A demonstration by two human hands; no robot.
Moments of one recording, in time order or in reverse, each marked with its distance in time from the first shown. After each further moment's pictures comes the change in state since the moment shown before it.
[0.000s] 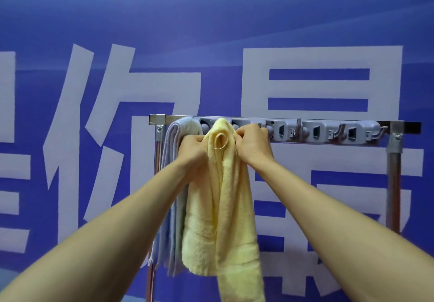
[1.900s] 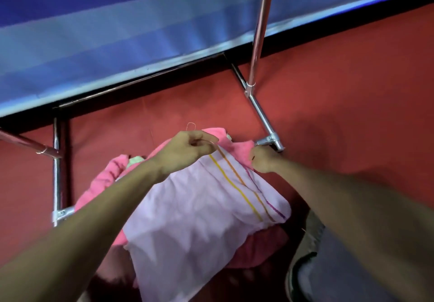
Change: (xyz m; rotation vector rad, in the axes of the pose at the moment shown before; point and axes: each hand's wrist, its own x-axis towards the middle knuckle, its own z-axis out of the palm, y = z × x) left_hand -0.417 -0.414 0.233 0.226 -1.059 -0.780; right_hand -0.623 0.487 0.054 -0.332 -1.228 1.004
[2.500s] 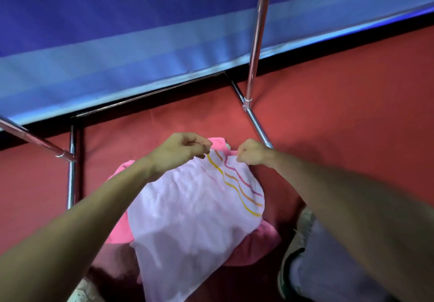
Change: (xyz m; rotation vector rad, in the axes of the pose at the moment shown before) left_hand -0.043 0.027 -0.021 0.015 -0.001 0.033; right_hand -0.045 -0.040 -0.046 0.154 0.039 -0.049
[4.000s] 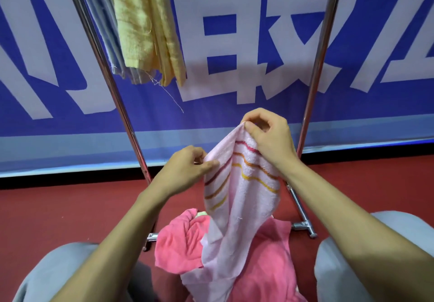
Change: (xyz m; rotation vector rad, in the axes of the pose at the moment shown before) left_hand -0.217 0.088 -0.084 0.445 0.683 0.230; right_hand -0.245 -0.207 -0.092 0.602 0.757 -1.007
